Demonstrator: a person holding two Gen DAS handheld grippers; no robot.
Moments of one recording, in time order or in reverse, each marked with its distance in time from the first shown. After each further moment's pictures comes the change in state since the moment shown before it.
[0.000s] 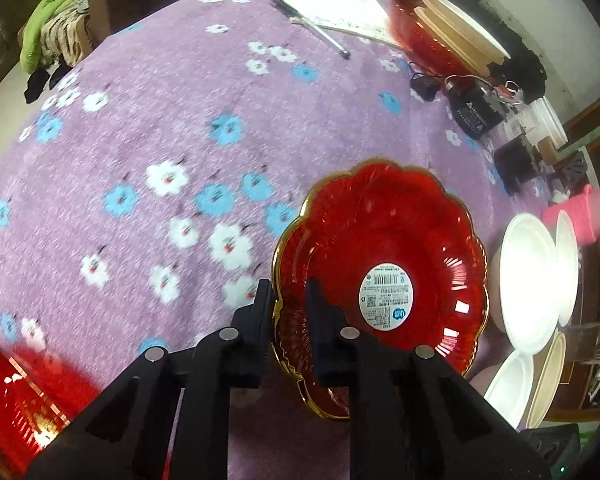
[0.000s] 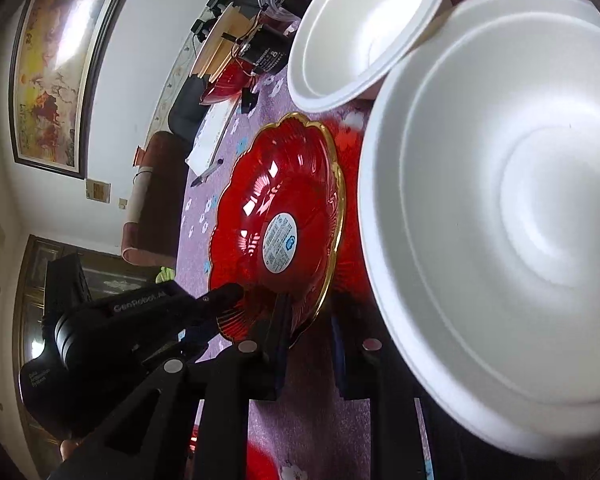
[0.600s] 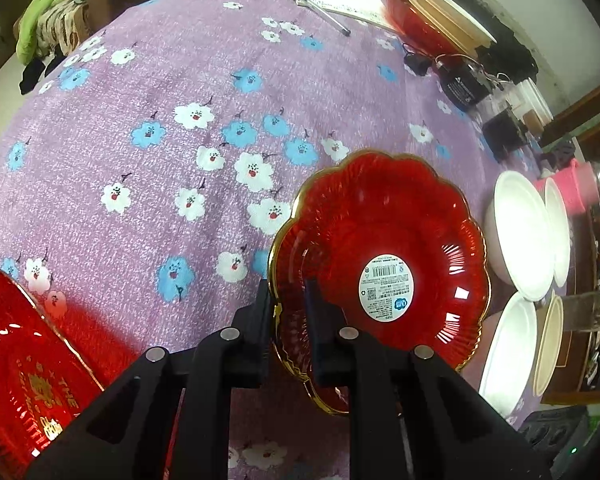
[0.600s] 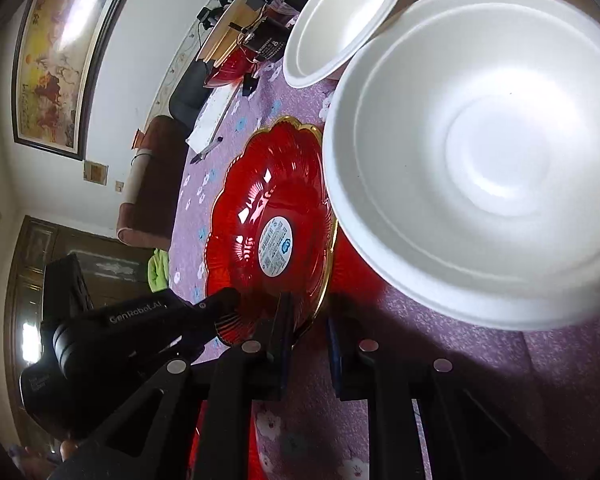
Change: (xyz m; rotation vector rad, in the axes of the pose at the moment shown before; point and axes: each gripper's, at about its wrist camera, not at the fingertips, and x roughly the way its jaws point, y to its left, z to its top) left arm -0.012 0.012 -0.037 0.010 0.018 -0.039; right arm -0.024 -0.007 -0.022 -0.054 0.024 -0.030
